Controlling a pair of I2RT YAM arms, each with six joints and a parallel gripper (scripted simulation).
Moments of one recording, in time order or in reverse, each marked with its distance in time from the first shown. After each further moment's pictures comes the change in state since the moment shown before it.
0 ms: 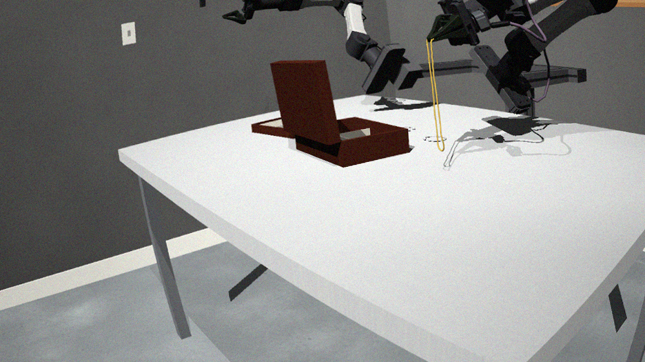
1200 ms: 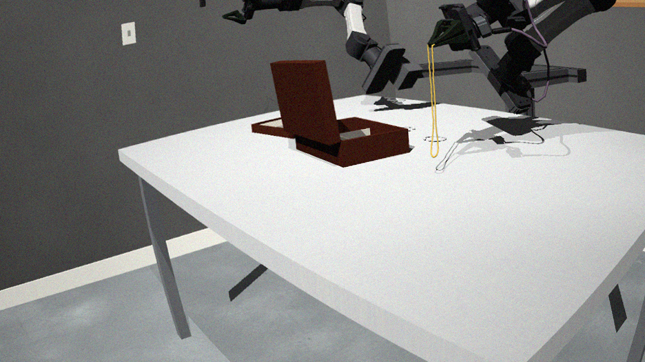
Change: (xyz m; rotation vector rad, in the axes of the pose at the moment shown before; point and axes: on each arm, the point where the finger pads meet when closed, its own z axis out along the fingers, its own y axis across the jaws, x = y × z) left arm -0.002 0.009 0.005 0.008 -0.004 -0.005; right arm 0.000 0.000 0.000 0.000 0.000 0.000
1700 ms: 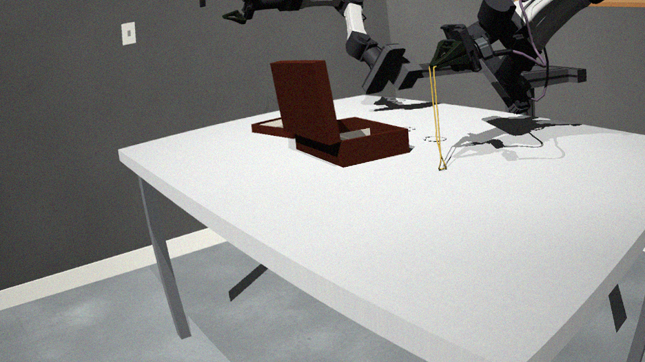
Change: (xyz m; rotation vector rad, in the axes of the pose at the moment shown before) left arm 0.001 0.039 0.017 0.004 -0.008 0.001; right arm 0.000 0.000 0.000 0.000 0.000 0.000
